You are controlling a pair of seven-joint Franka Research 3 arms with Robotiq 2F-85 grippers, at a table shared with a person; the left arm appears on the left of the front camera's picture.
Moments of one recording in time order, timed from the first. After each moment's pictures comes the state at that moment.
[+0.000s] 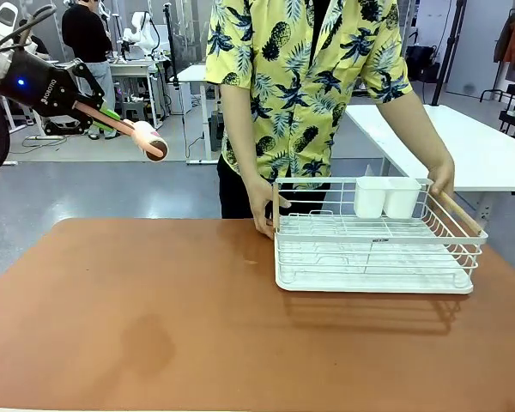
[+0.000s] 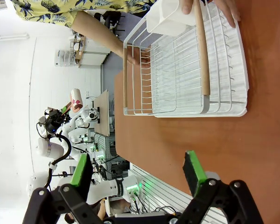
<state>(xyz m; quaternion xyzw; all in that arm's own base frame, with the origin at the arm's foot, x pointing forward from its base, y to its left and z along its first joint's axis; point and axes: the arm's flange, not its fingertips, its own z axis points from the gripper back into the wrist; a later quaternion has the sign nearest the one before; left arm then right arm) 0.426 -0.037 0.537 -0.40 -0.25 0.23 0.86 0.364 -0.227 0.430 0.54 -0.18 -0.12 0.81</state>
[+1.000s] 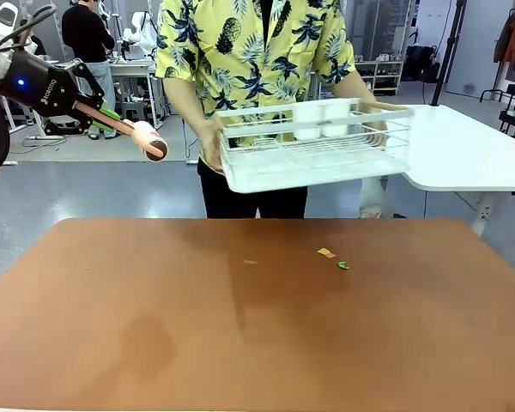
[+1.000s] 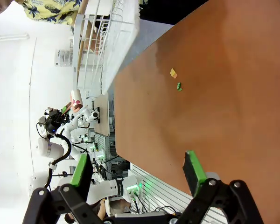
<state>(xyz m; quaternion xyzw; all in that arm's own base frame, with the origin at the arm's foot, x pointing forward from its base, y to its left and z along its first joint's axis) 0.426 -0.037 0.537 -0.40 -0.25 0.23 0.86 0.364 -0.227 0.430 0.54 -0.18 -0.12 0.81</state>
